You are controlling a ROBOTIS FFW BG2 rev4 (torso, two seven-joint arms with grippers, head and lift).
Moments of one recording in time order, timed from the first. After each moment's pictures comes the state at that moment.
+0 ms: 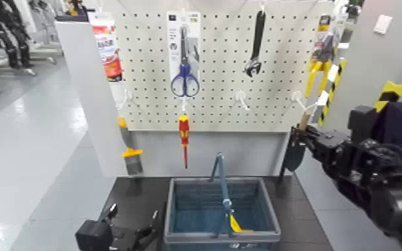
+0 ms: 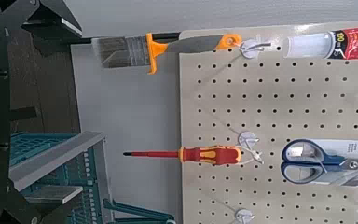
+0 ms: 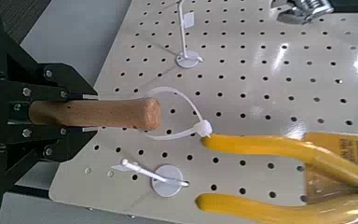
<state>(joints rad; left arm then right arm) 0.23 0.16 -0.17 -1.69 0.12 -0.12 0.00 -0.37 -0.37 0.03 -1.37 -0.25 0.20 0.56</state>
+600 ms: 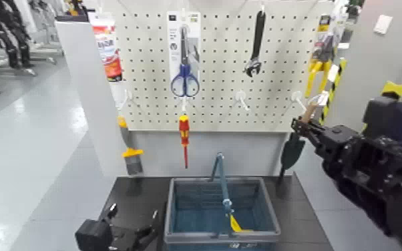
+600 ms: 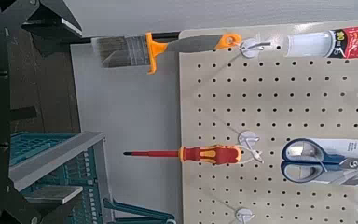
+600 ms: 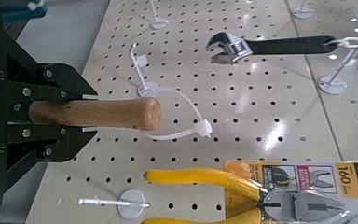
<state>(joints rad) 0.23 0.16 -0.17 -1.69 0.12 -0.11 0.00 -0.23 -0.34 -0.06 -1.71 -0.36 0.40 0.52</state>
